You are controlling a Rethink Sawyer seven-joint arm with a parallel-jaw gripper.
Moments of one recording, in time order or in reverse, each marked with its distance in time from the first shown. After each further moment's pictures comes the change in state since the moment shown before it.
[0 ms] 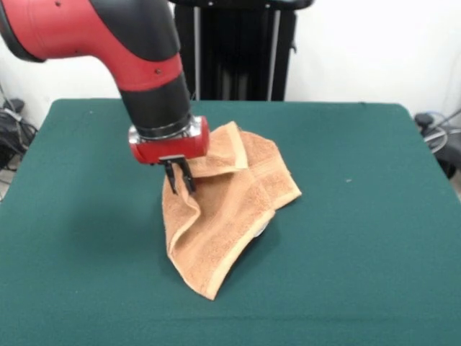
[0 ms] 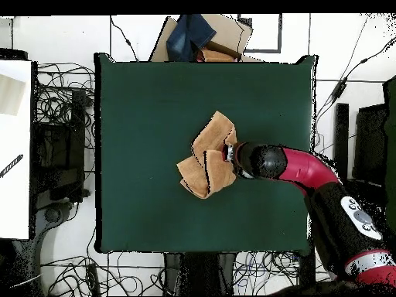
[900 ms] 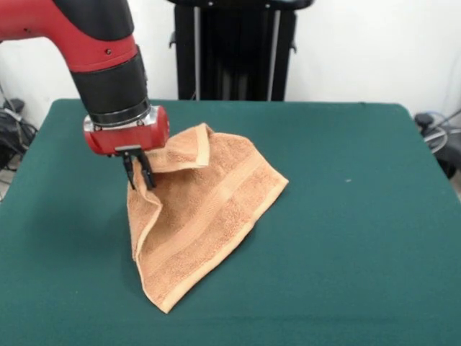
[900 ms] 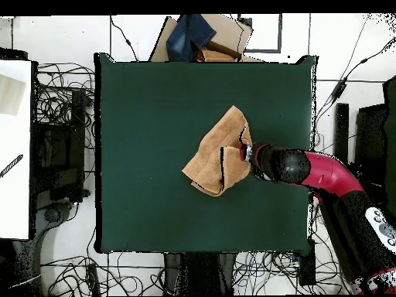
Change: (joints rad) arm -0.119 -0.019 0.078 0.002 -0.082 0.000 0.000
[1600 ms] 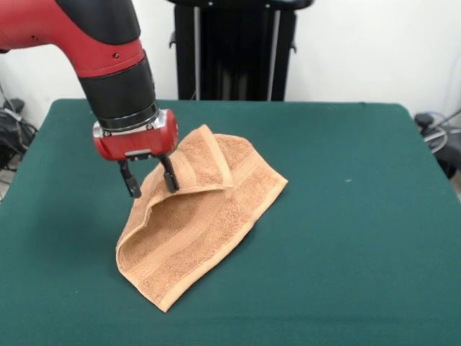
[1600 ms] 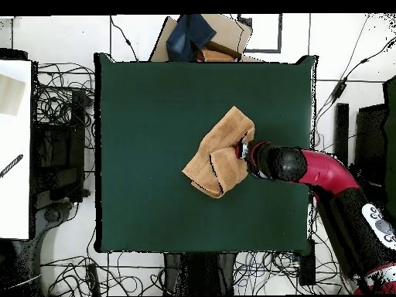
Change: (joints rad) arm -0.017 0.024 0.049 0.000 -0.016 0.000 0.000
